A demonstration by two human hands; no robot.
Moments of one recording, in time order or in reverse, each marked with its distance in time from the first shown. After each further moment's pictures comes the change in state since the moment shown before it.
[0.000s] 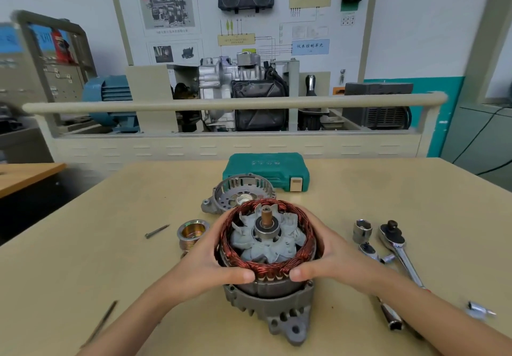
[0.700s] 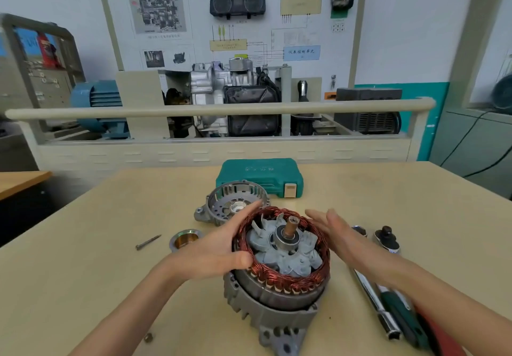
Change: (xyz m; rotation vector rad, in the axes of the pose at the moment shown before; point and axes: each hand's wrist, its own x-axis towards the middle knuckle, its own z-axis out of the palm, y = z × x) left_hand 0.045 0.008 -0.010 0.167 -0.288 -0.071; right_hand 0.016 0.019 -0.032 0.047 0.227 0.263
